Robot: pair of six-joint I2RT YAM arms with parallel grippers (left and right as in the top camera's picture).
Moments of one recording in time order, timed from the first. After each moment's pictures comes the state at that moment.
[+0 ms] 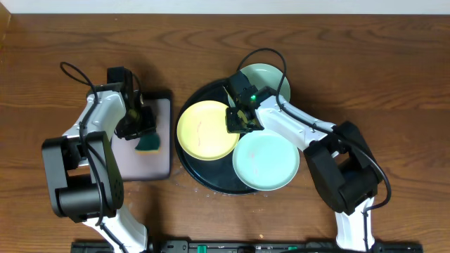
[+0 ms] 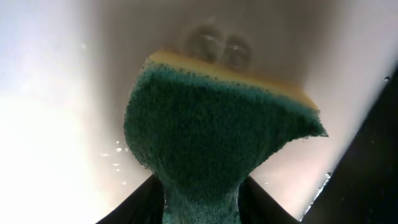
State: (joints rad) left arm 0.13 1.88 1.18 -0.82 0.08 -0.17; right arm 0.64 2.10 1.46 -0.66 -0.09 0.58
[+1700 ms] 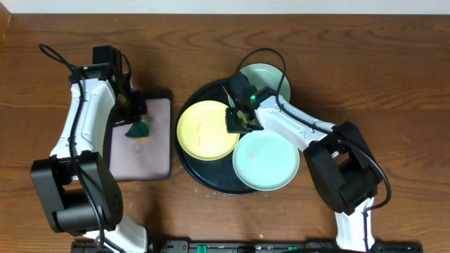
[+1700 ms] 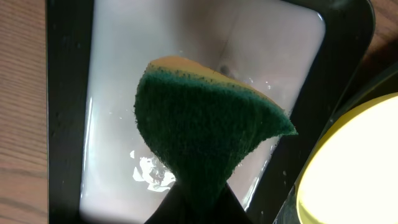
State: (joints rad) left arm 0.13 1.78 1.39 -1.07 0.03 -0.18; right arm 0.64 2.10 1.46 -0.66 -0.08 0.58
